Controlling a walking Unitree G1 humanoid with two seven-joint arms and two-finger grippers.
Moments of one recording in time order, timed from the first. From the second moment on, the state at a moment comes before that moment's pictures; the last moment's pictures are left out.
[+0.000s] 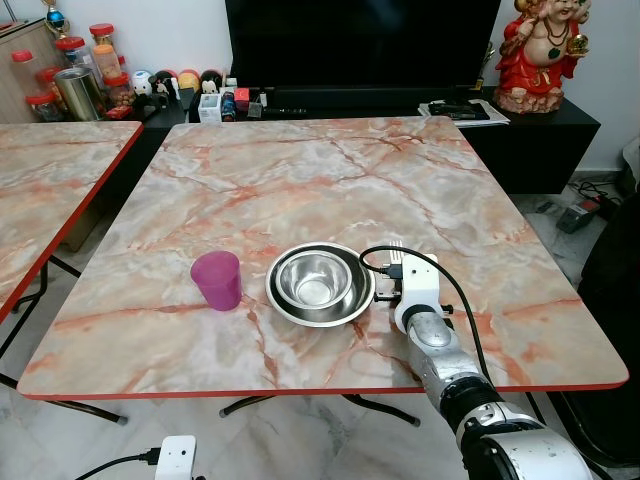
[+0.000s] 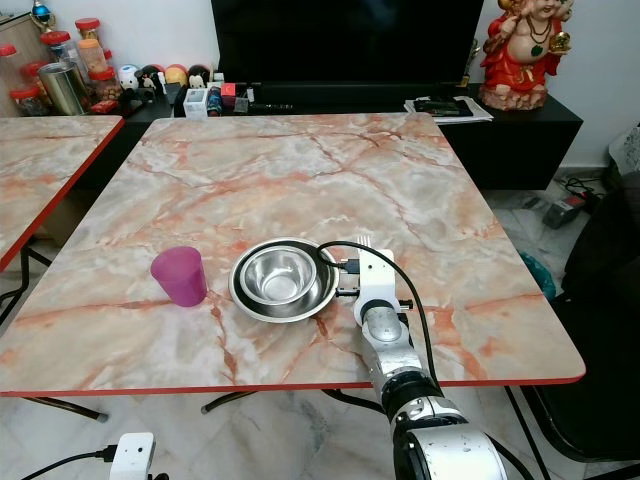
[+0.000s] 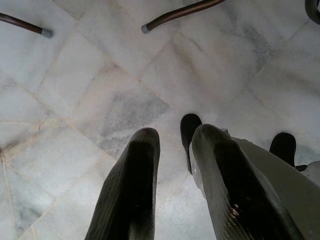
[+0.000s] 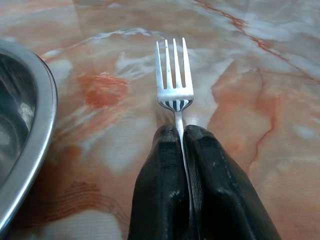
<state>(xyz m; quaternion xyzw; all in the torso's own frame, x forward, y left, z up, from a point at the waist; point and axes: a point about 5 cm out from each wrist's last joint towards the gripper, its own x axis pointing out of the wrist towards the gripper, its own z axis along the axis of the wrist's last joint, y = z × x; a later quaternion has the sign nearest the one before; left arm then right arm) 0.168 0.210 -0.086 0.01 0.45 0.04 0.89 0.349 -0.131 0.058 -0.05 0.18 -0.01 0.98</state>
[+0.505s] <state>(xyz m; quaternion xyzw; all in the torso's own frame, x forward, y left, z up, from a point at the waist) 0.168 0.210 -0.086 0.01 0.45 0.04 0.89 0.348 -0.131 0.056 -0.04 0.18 -0.02 0.98</state>
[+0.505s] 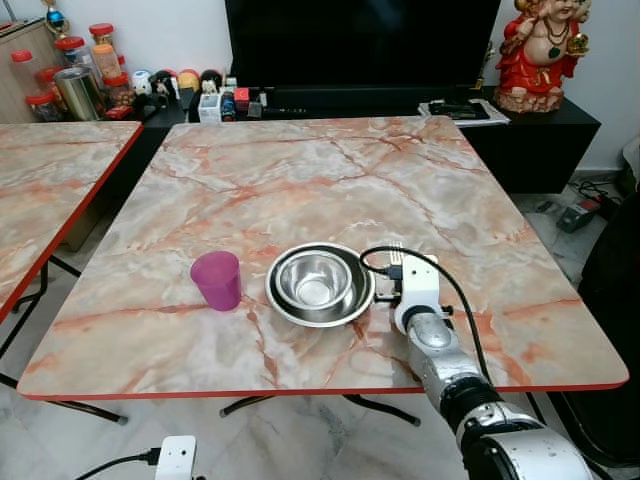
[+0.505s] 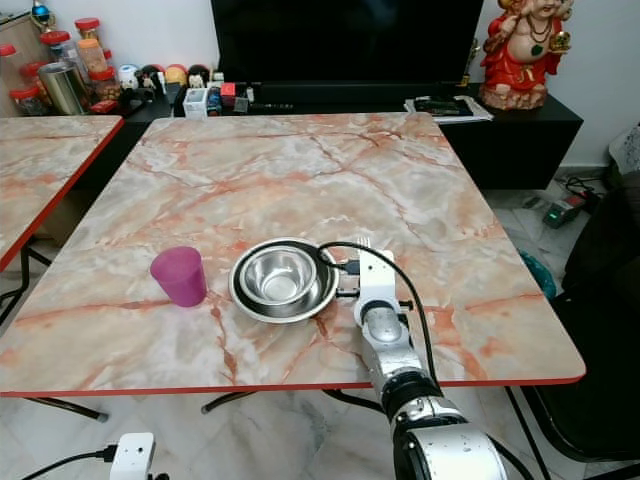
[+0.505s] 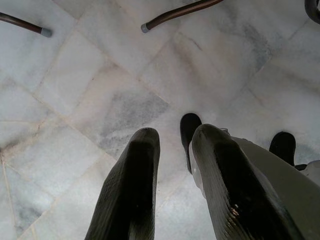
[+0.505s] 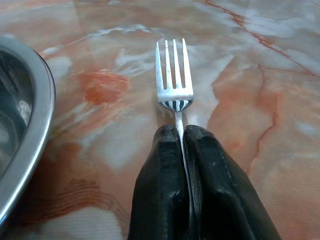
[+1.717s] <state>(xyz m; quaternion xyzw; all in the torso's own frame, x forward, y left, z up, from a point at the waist) 0.168 0.210 -0.086 0.01 0.46 0.04 0.89 0.347 -0.130 0.054 -0.02 0.19 -0.02 0.98</state>
